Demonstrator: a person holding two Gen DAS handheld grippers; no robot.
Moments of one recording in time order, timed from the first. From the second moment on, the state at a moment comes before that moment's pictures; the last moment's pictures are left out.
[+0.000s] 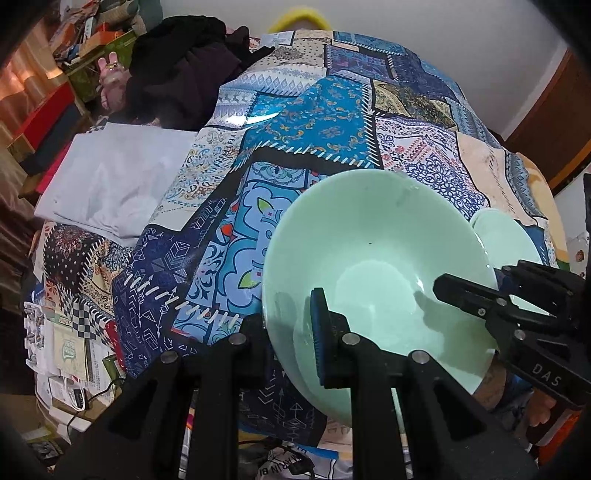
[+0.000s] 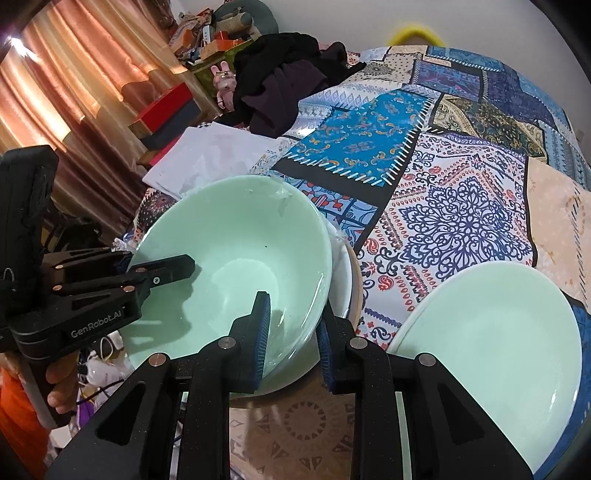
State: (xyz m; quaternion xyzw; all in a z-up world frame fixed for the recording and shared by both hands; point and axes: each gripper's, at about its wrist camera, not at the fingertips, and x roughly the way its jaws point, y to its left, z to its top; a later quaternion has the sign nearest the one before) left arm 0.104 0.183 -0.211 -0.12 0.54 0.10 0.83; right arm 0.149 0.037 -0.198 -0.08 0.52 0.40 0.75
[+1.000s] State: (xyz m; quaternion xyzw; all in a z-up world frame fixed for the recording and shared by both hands) left arm 0.091 0.187 -0.189 -0.13 0.50 0.11 0.85; right arm 0.158 0.018 -0.183 -0.07 0.49 0.37 0.79
